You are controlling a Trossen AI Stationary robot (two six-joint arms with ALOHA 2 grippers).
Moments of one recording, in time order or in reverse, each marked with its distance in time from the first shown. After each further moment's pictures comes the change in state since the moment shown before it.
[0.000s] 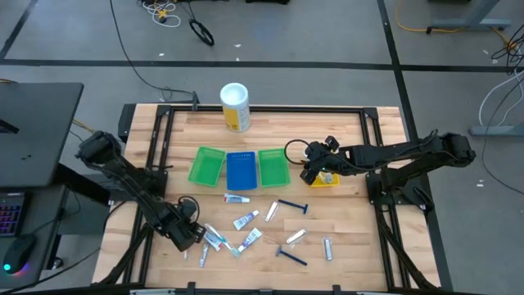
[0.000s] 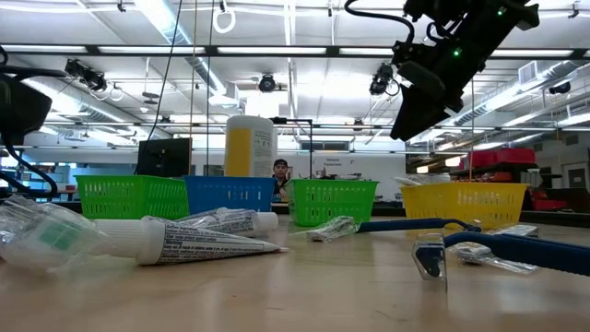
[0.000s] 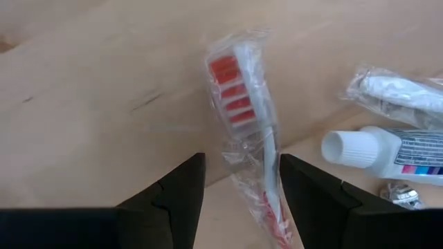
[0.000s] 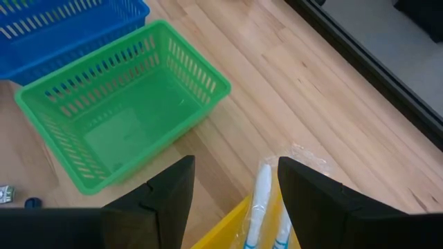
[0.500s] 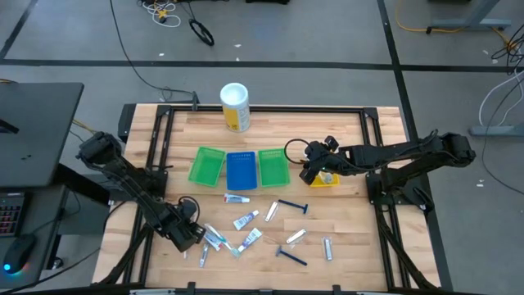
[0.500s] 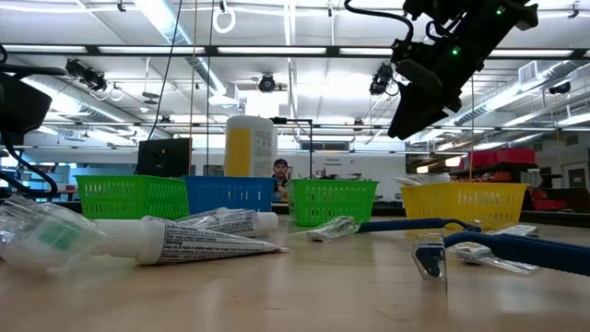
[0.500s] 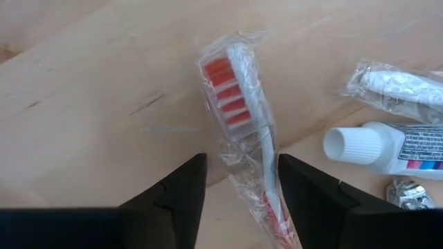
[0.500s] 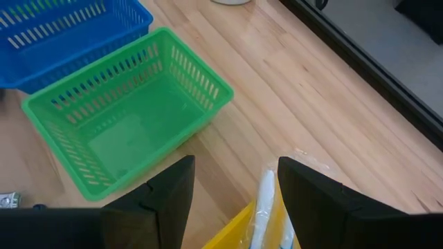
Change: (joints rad) left arm 0.000 0.002 0.012 -0.026 -0.006 0.020; right arm 0.000 0.000 0.000 0.022 0.000 0.000
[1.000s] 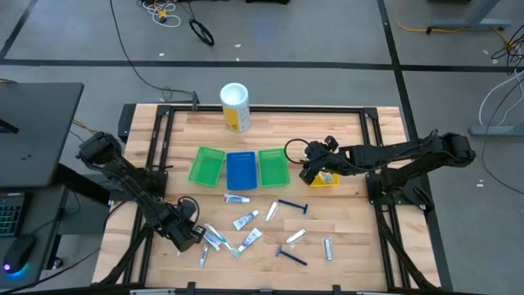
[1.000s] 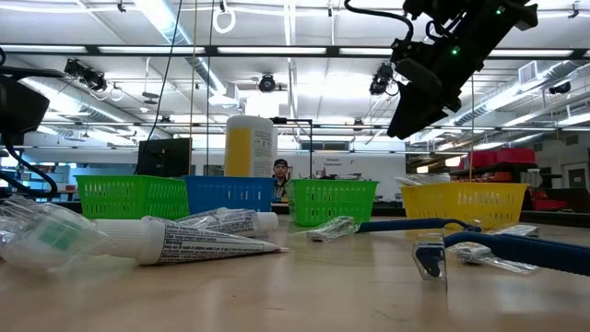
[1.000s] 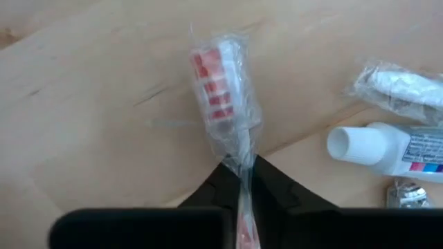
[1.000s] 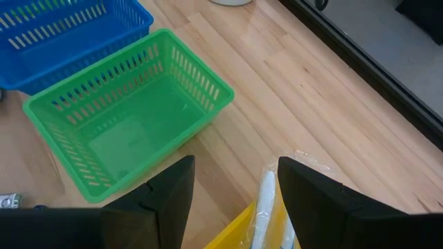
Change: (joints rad) left arm 0.000 0.000 0.000 0.001 0.020 -0.035; right arm 0.000 0.000 0.000 0.002 0.000 0.000
